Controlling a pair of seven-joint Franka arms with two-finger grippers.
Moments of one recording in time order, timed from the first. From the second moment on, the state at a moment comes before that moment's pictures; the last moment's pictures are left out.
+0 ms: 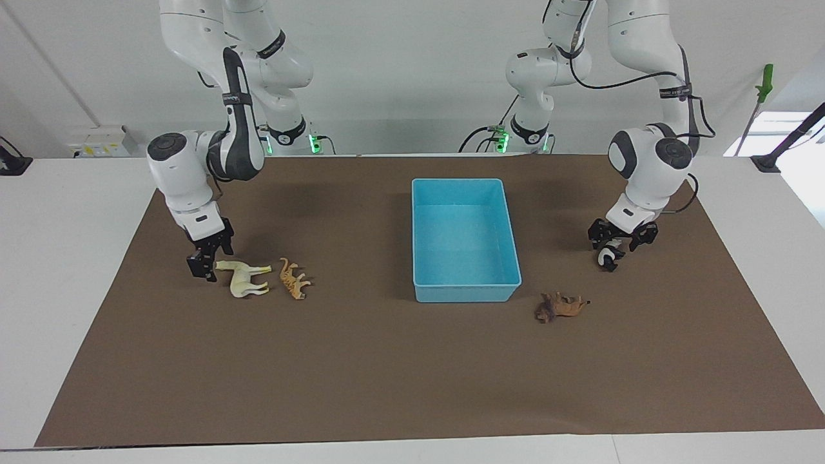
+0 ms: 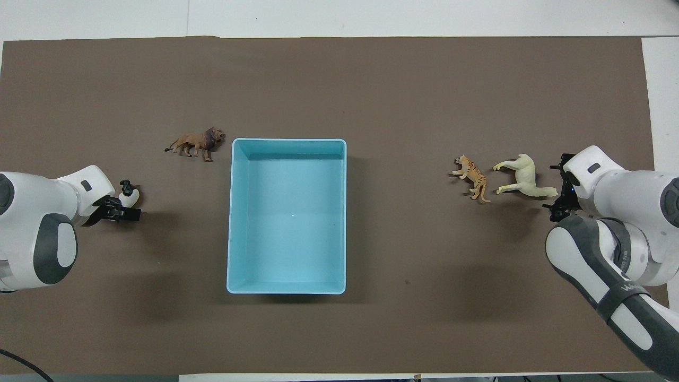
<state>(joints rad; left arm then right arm) 0.08 0.10 0.03 -2.34 0.10 2.48 0.26 -0.18 0.09 0.05 -2.39 -0.01 2.68 -1.54</state>
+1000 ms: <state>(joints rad) -0.04 0.10 0.00 -1.96 0.05 2.05 -0.07 -0.18 0.09 0.05 -2.36 -0.01 2.68 -1.49</state>
